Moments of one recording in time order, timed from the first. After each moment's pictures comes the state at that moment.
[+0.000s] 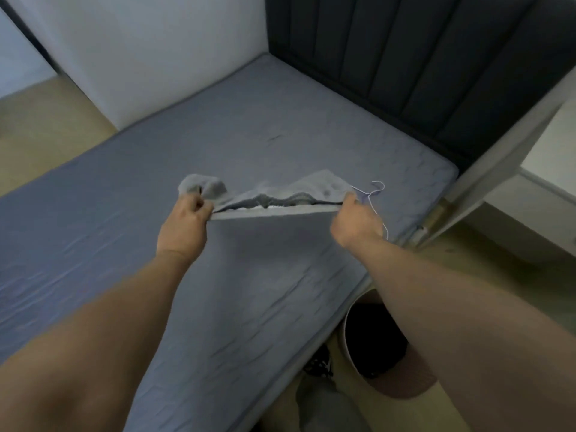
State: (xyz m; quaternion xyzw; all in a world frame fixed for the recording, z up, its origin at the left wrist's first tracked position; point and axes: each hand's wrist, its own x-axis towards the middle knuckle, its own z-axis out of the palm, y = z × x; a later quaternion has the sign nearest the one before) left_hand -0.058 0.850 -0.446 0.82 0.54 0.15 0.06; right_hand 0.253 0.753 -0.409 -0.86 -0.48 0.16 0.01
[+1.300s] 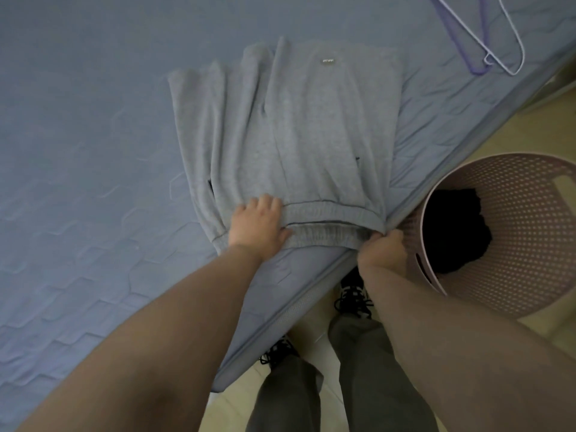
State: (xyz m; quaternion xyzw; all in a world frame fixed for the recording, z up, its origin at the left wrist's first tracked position) left_hand -0.052 0.693 -0.864 0.85 0.48 -0.18 0.12; right_hand 0.143 0.584 -0.885 -0.94 -0.09 0.31 0.10
